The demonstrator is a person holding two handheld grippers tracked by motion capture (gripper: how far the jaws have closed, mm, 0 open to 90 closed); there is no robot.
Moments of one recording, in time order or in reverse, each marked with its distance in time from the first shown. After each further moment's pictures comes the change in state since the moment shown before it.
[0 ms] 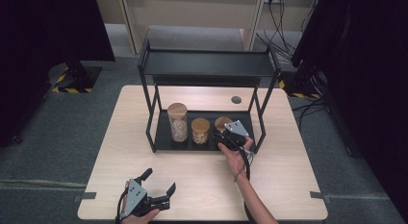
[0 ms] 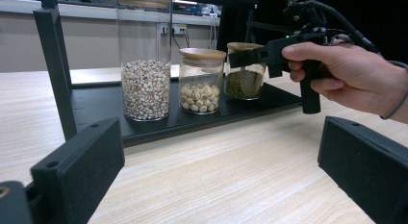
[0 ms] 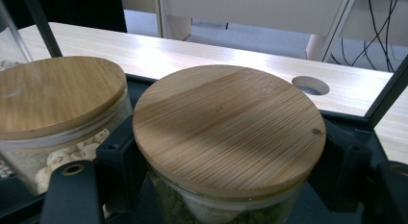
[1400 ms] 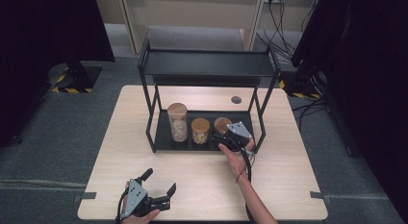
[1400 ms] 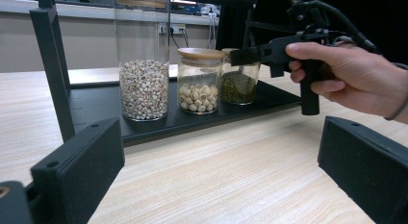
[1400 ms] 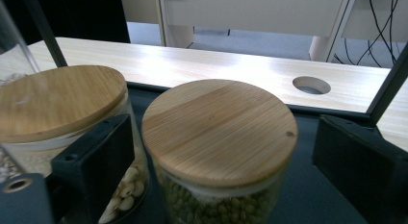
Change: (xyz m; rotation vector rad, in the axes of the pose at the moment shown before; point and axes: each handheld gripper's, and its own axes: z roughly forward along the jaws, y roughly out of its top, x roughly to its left) left arm 0.000 0.000 0.000 0.003 -0.002 0.001; right arm -0.006 -0.009 -0.008 -0.036 0.020 0.049
